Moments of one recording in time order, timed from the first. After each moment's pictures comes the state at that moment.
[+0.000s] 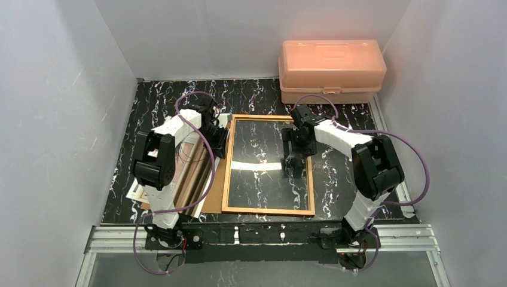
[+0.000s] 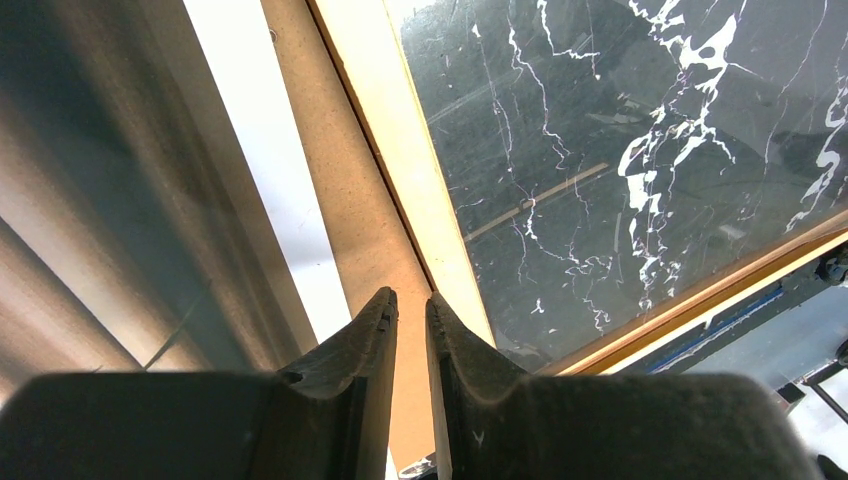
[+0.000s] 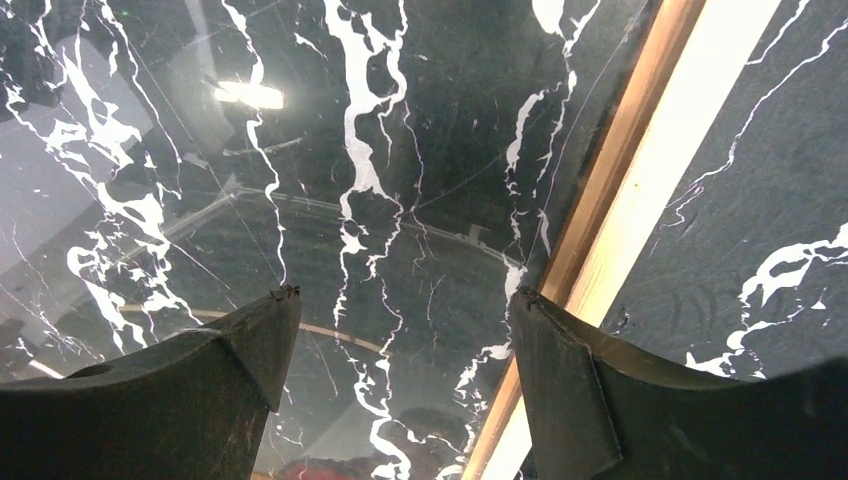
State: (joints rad) left arm -0.30 1.88 1.36 -0.89 0.39 0.02; right arm 0.49 1.74 1.15 -0.62 -0.04 0.37
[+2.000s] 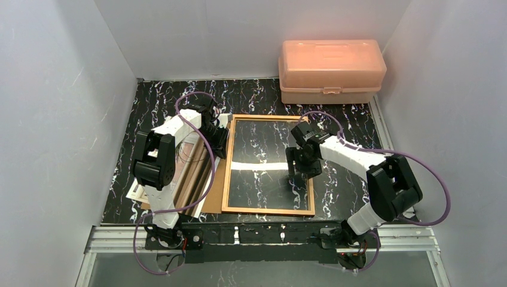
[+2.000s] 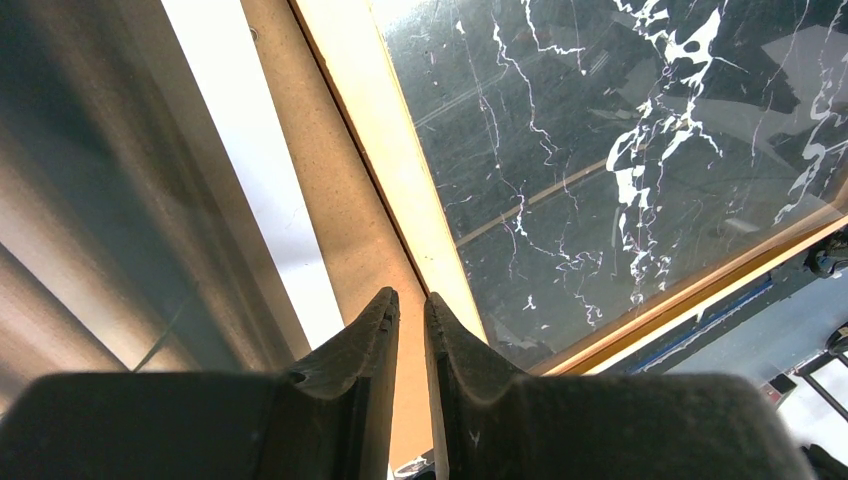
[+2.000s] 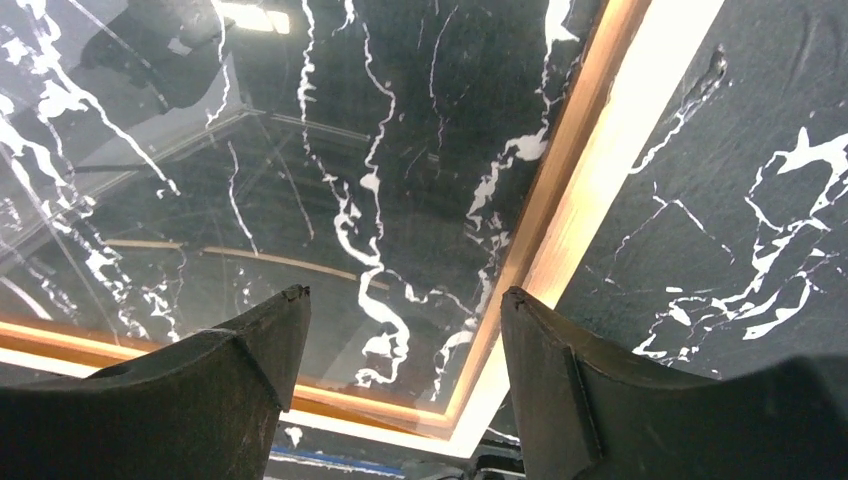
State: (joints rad) left arm -0.30 1.88 1.36 -0.90 0.41 0.02; right arm 0.59 1.52 0.97 -0.77 -0.05 0.46
